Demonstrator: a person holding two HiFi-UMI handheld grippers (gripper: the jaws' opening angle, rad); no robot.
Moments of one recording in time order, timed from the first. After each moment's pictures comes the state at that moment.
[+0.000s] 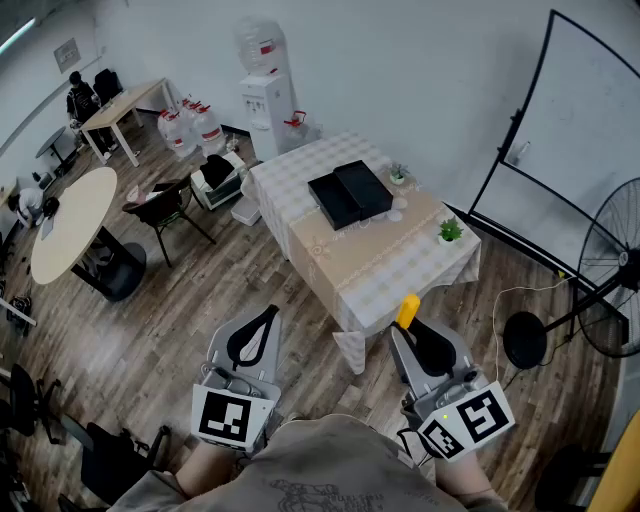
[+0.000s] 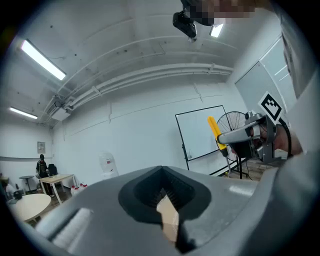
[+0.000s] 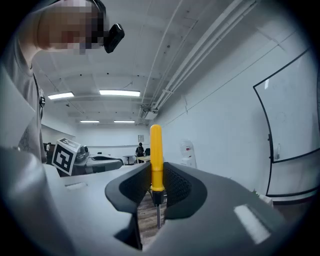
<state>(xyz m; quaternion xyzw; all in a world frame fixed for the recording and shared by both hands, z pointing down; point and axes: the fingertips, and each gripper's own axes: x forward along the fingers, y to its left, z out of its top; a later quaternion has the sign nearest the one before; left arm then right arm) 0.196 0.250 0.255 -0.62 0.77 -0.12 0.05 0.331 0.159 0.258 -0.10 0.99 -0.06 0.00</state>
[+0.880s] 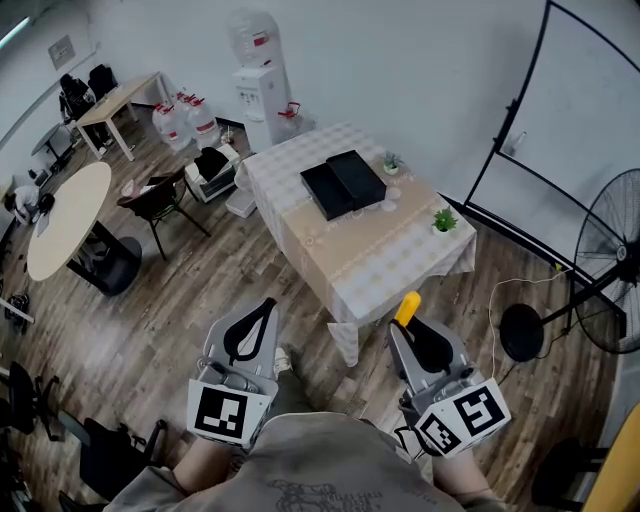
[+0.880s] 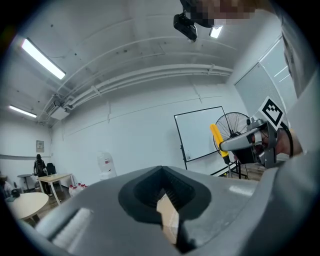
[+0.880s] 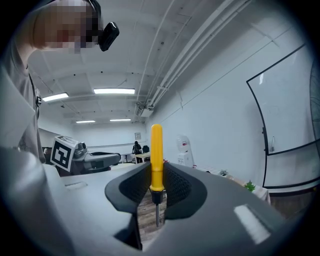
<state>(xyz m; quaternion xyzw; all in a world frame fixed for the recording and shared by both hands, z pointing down) 0.211 0.241 0.261 -0.62 0.77 -0.11 0.05 0.349 0.149 0.284 -0.11 0.99 -0.09 -0.02</state>
